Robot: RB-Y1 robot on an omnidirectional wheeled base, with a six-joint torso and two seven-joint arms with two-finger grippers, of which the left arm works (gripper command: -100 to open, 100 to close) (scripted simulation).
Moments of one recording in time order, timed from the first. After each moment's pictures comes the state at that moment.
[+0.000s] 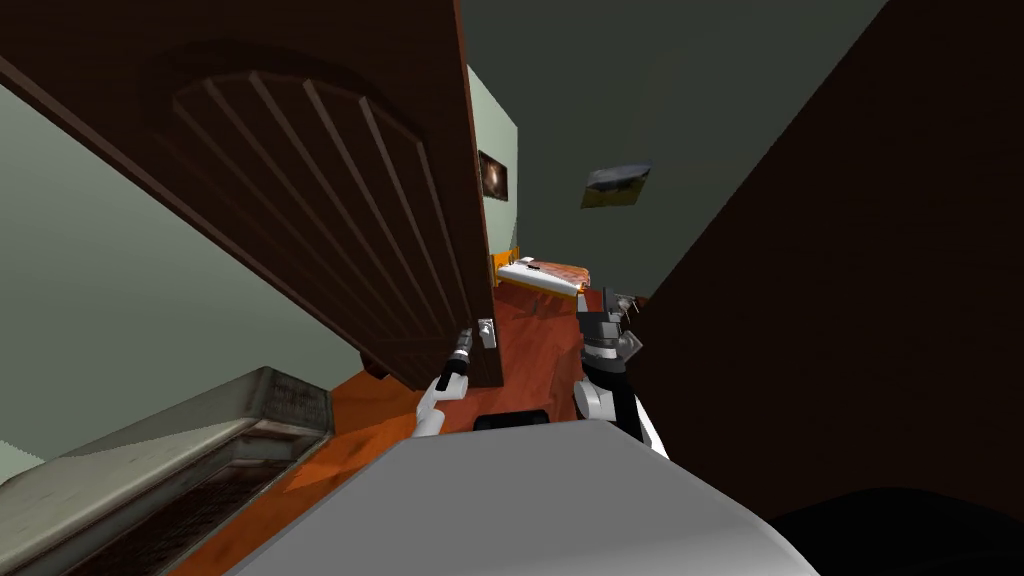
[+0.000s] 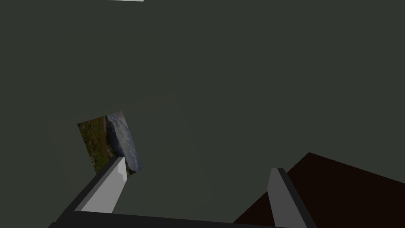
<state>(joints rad) 0.00 0.06 -0.04 -1.28 0.06 -0.29 -0.08</state>
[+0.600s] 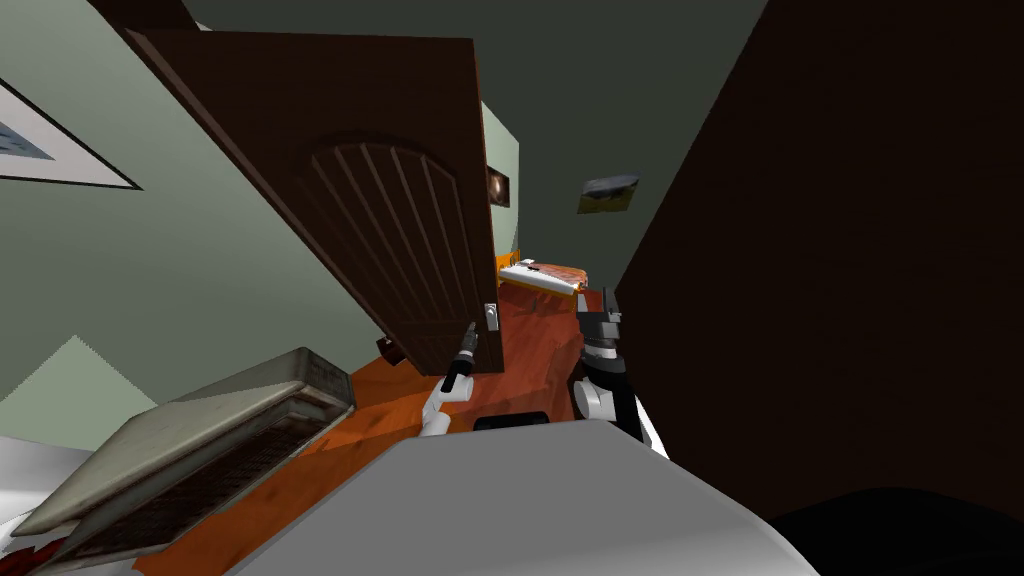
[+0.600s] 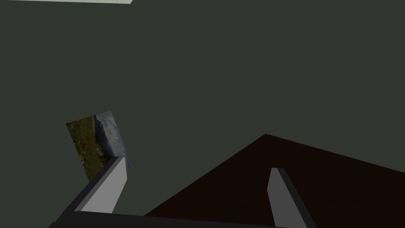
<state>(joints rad) 0.03 0.01 -0.07 -1.32 0.06 -0.27 -0.09</state>
